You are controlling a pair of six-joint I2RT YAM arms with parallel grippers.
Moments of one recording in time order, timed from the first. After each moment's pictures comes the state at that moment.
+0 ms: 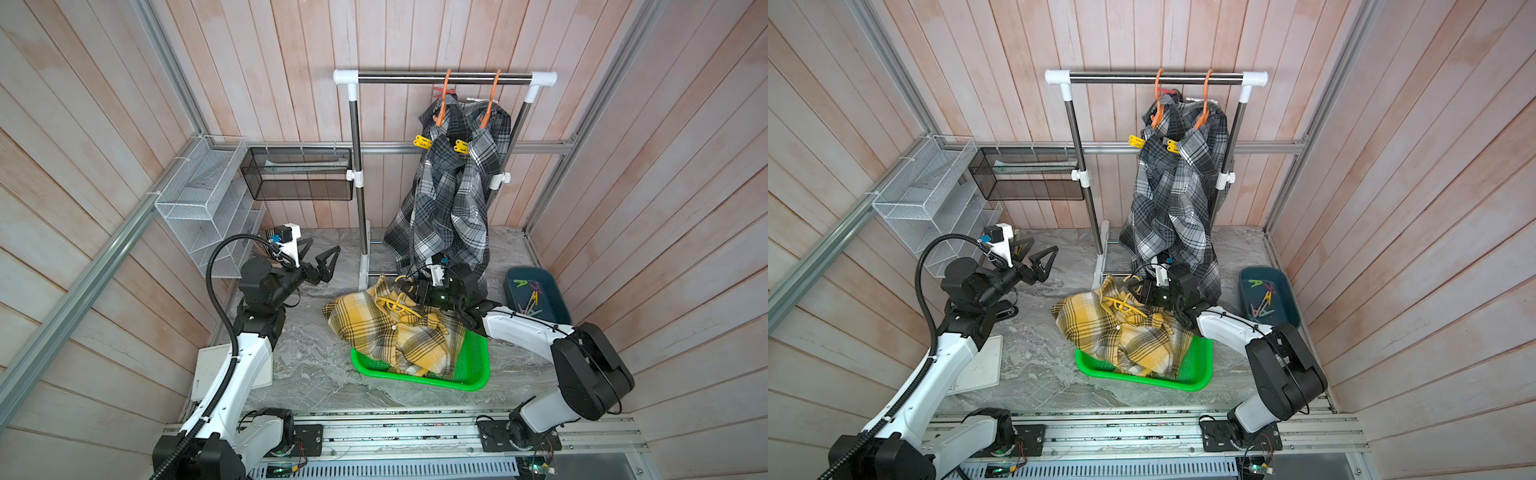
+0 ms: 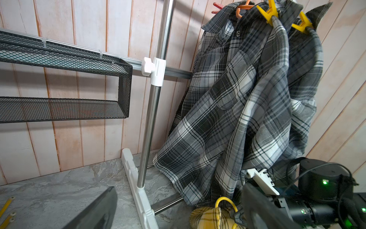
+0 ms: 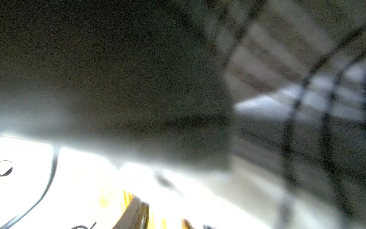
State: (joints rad) left arm -0.07 1.07 0.85 0.28 0.54 -0.24; right arm 0.55 1.54 0.82 0.35 -0.46 0.74
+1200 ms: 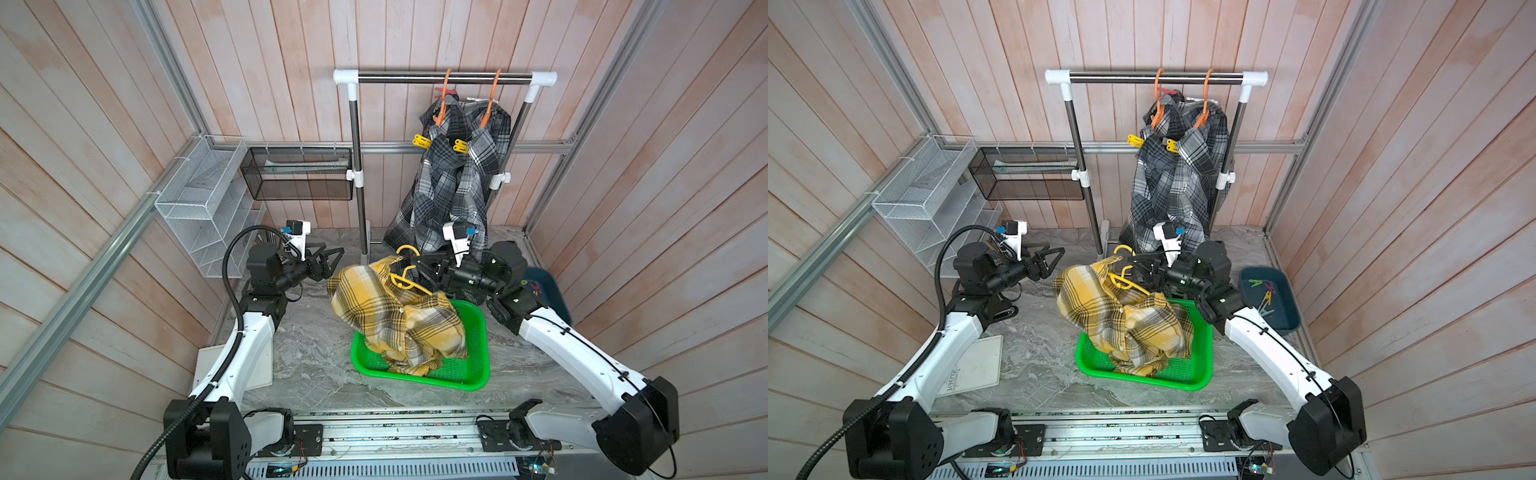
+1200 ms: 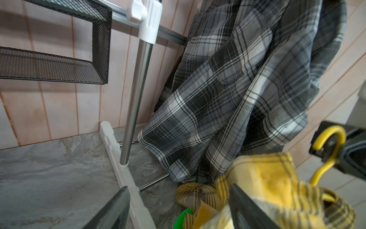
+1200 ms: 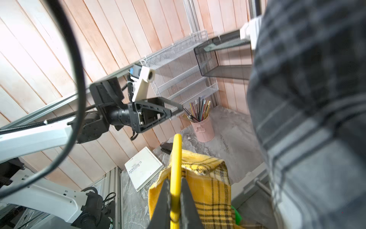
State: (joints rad) left arm -0.03 1.25 0.96 0.14 0.77 -0.26; right arm 0.49 1.22 1.06 0.19 -0.71 0.36
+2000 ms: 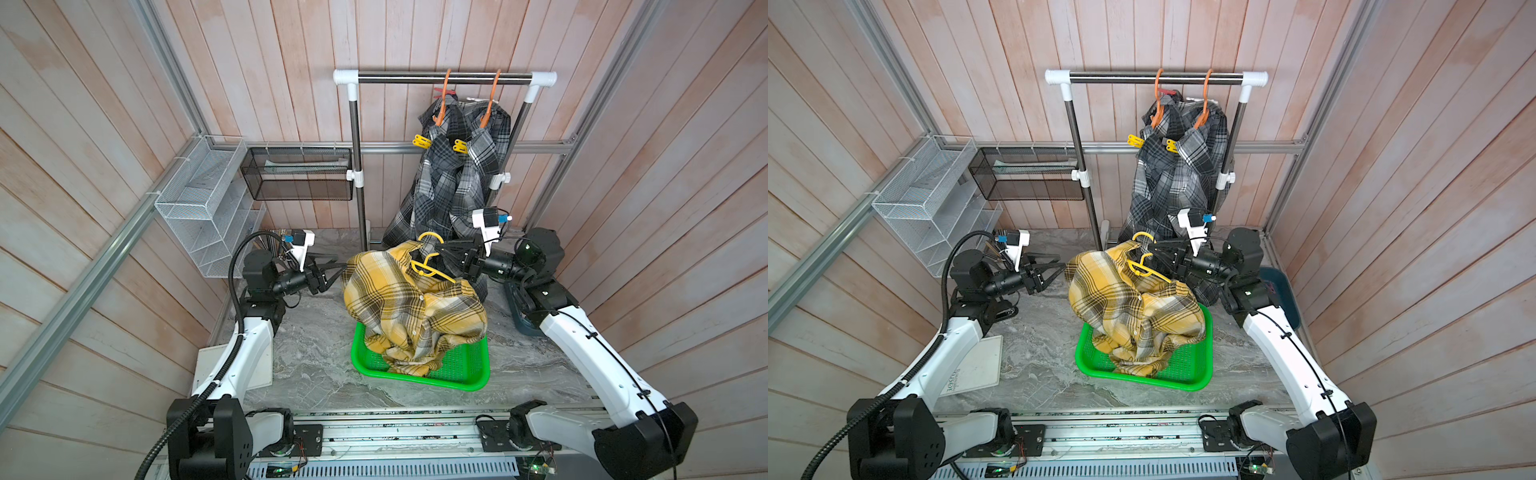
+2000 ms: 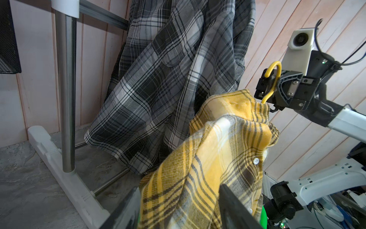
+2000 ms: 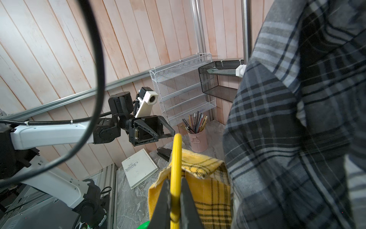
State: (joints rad) left arm 0.00 1.23 0.87 0.29 1.08 -0.29; right arm 0.34 1.18 1.14 0.11 -0.91 0.30
